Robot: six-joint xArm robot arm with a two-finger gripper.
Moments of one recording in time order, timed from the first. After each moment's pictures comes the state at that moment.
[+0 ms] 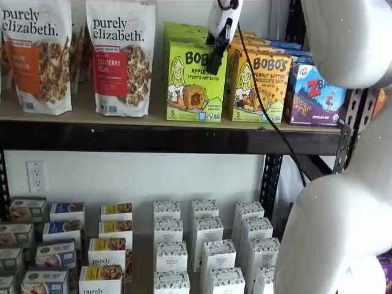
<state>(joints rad) 0.16 -0.06 -1.66 0.25 1.62 -1.37</state>
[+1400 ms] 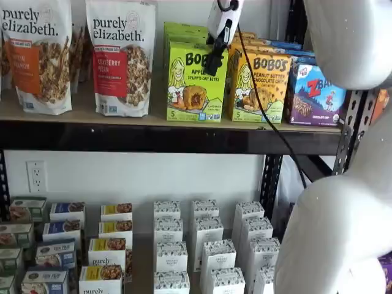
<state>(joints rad) 0.16 -0.08 -1.63 0.26 1.59 -1.37</state>
